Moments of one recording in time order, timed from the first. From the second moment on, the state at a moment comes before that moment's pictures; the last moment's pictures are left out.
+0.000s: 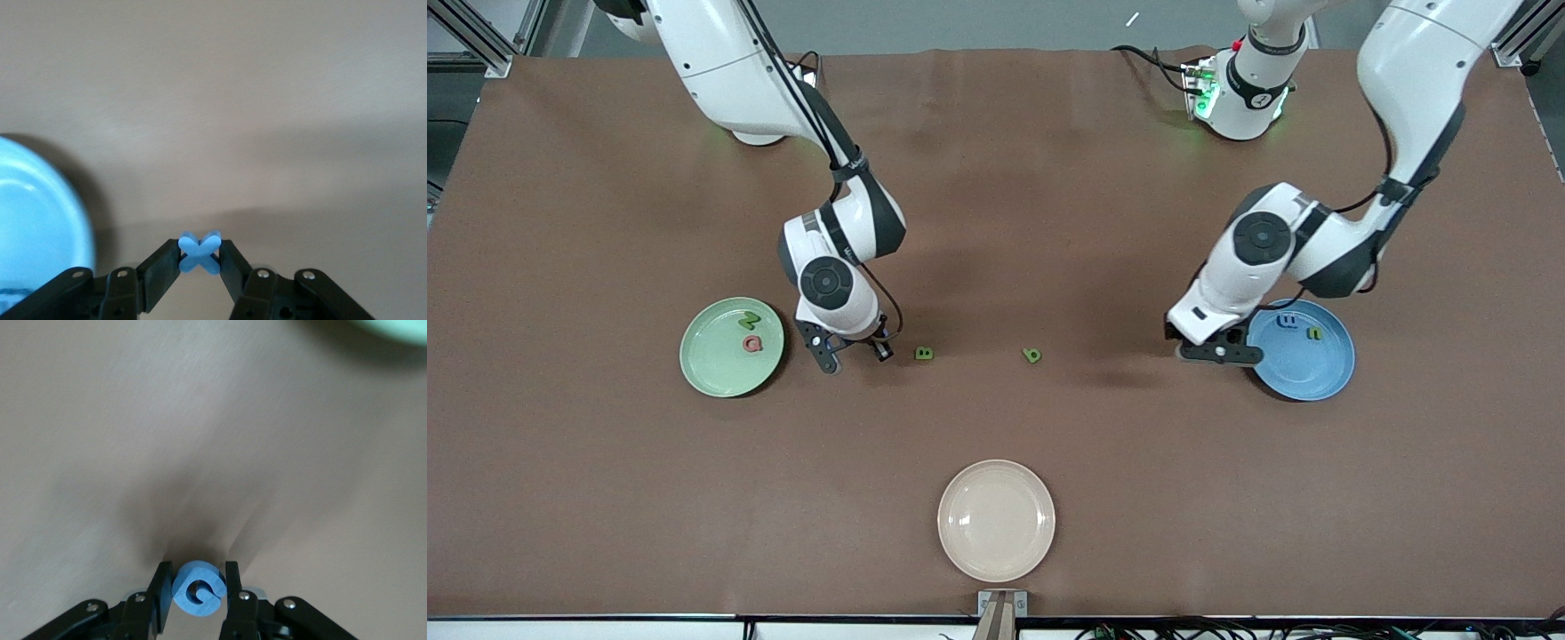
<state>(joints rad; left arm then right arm) 0.49 0.46 -0.78 -2.15 0.61 2.43 -0.57 0.60 0.57 -0.14 -1.89 0.13 2.29 1.34</state>
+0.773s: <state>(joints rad) 0.78 0.46 -0.80 -2.23 0.67 2.44 -0.20 0.23 0.42 -0.16 -1.95 0.04 2.11 0.75</state>
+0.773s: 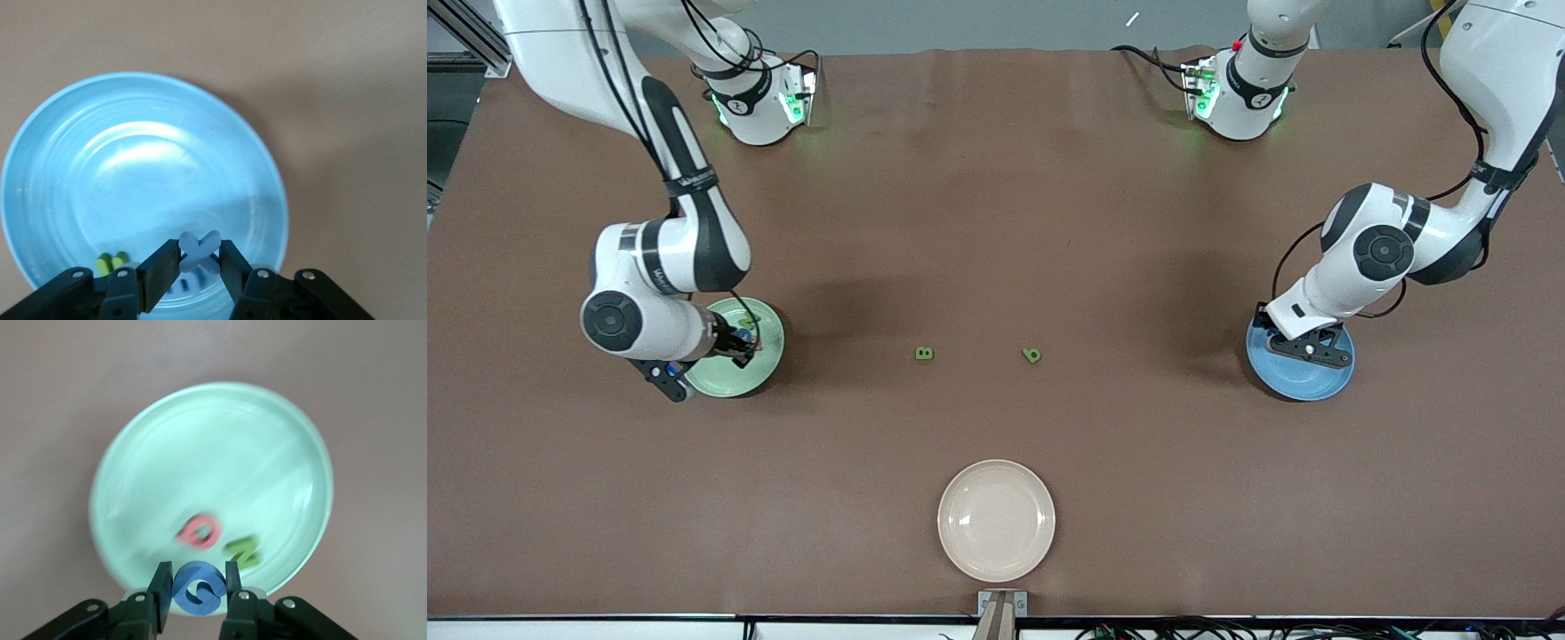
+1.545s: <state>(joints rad) 0.79 0.60 -0.80 -2.17 0.80 2.45 -0.20 0.17 0.42 -0.16 -2.07 0.03 2.29 0.67</state>
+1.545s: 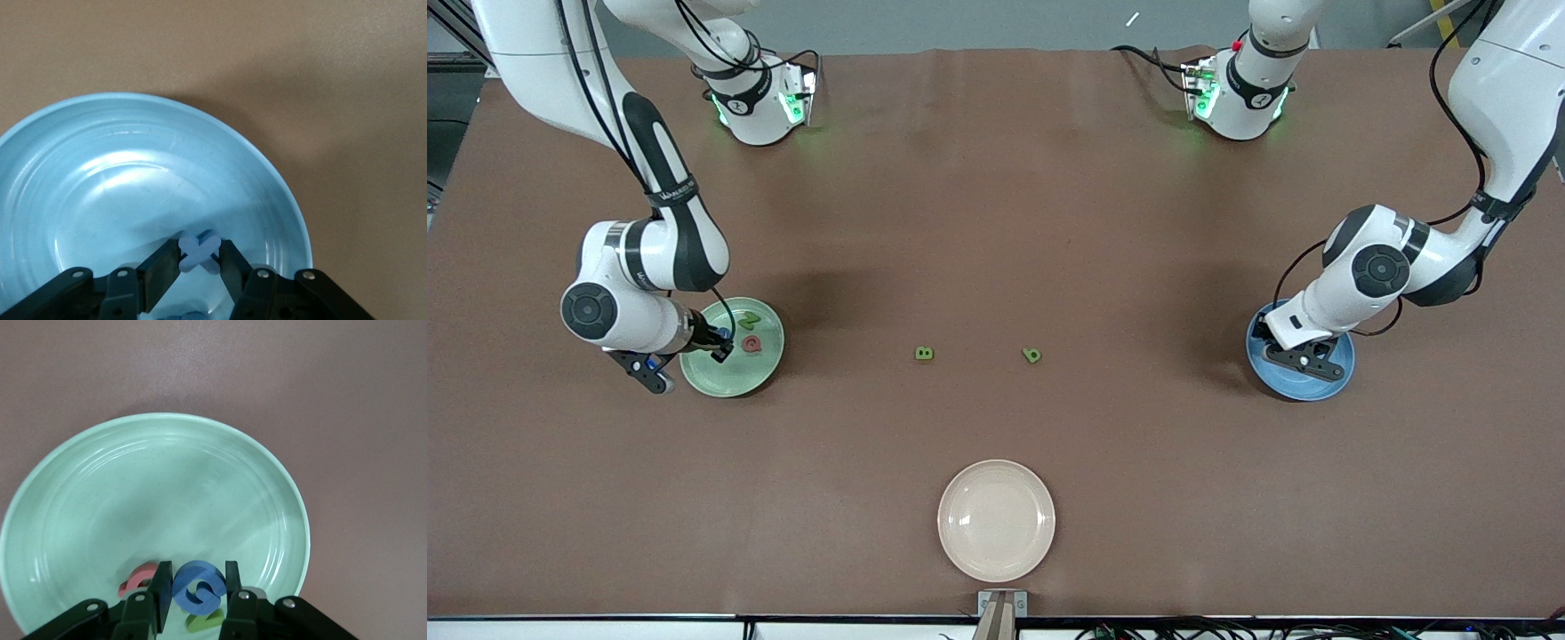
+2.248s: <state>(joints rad) 0.80 0.59 -0.81 -2.16 0.80 2.40 -0.20 0.13 0.42 -0.16 -2.14 0.03 2.38 0.62</state>
